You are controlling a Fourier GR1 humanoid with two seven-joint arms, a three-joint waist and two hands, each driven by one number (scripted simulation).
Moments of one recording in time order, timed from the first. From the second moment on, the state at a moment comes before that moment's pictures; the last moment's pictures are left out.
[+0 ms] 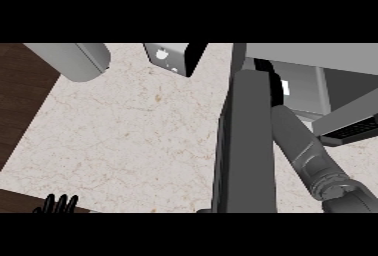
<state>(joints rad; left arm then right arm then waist) 0.64 0.35 -0.35 -1.89 0.38 0.02 -0.75 -1.03 -0.13 -0.09 -0.05 0.33 -0.75 -0.63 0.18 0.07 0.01</state>
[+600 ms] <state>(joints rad) 0.67 0.35 -0.35 -1.89 0.37 0.01 -0.78 -0.93 -0.08 -0.23 -0.13 0.17 -0.46 -0.82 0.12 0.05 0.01</state>
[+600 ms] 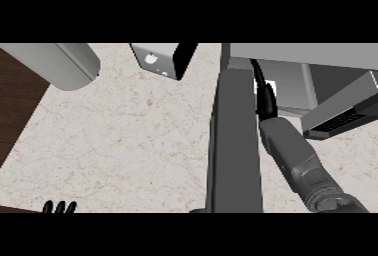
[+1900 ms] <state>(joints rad) 0.71 0.34 -0.43 -1.92 0.28 0.08 -0.68 -0.59 -0.14 -0.25 -0.19 0.12 0.00 -1.05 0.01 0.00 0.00</state>
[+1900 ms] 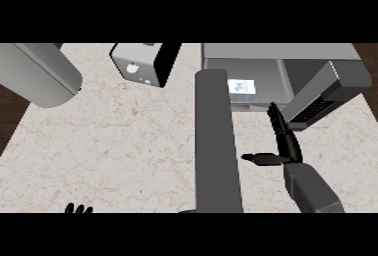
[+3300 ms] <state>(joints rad) 0.18 0.12 -0.58 -1.53 -0.01 0.13 -0.40 -0.22 -0.43 -0.33 -0.44 -0.06 0.22 -1.00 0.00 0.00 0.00</state>
